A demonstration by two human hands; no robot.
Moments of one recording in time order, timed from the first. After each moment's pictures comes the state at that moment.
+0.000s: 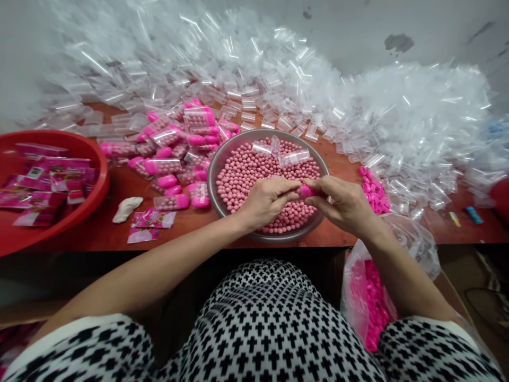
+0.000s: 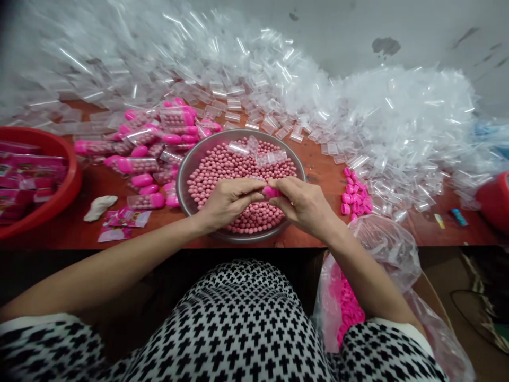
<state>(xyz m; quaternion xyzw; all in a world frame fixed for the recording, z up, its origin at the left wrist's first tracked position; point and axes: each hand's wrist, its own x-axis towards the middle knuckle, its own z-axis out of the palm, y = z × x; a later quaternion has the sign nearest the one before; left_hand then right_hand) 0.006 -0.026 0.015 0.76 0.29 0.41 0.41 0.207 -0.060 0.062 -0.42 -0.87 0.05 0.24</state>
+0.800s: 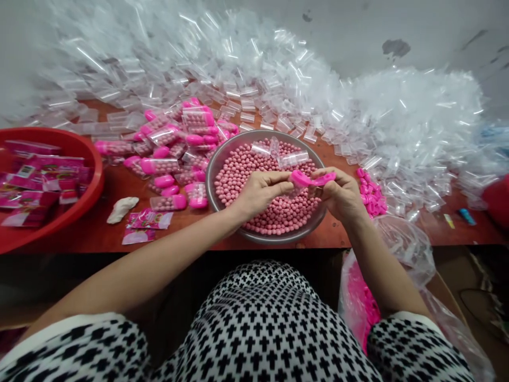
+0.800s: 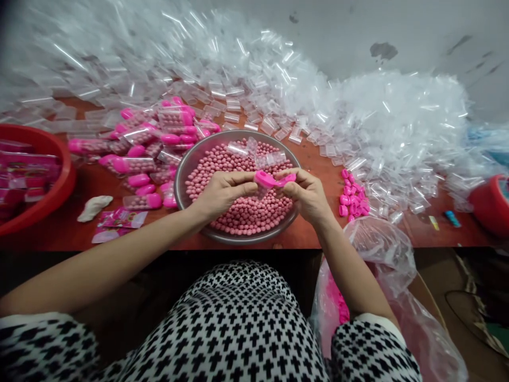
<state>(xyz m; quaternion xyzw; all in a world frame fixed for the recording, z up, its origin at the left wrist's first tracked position) 0.006 -0.011 0.013 0.56 0.28 0.43 0.65 0.211 -0.040 0.031 -0.41 -0.51 0.57 0.50</state>
